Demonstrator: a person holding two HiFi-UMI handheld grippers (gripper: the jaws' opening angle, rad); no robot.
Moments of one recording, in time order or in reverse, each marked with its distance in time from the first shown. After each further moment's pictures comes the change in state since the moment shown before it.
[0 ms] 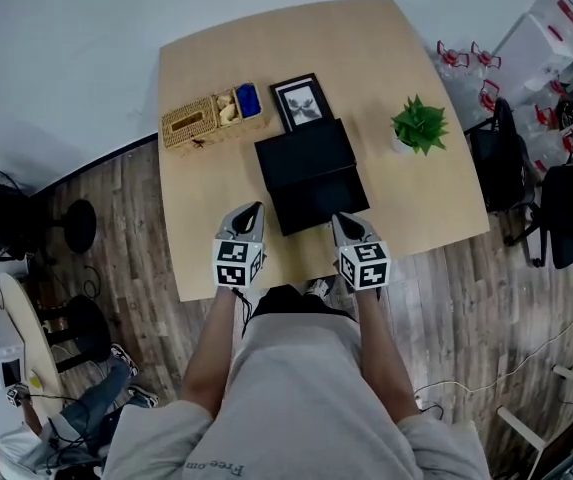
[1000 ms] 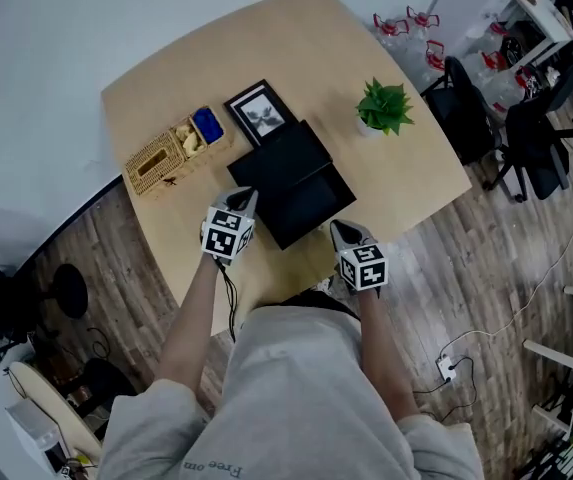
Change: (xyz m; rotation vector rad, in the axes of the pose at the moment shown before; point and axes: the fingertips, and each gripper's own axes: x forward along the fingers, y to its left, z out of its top) left arm 0.100 0.011 0.012 0.247 0.182 -0.382; right arm -0.005 -0.015 -0.037 0.125 0.048 -0.211
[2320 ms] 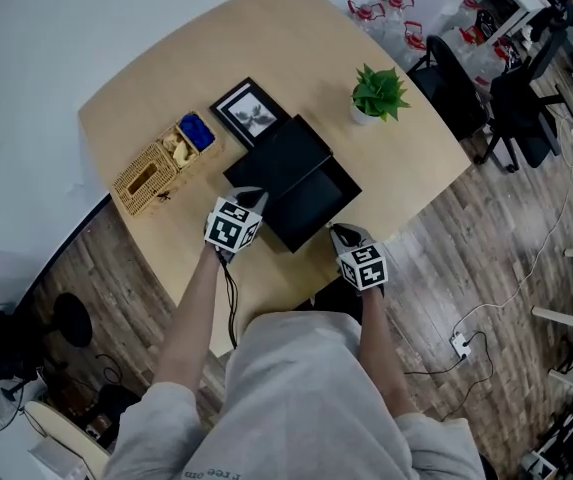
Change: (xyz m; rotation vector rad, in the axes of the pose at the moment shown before) left arm 0.040 -0.012 -0.016 0.091 0.097 -0.249; right arm 0.030 0.007 -0.057 -0.026 0.073 -0.058
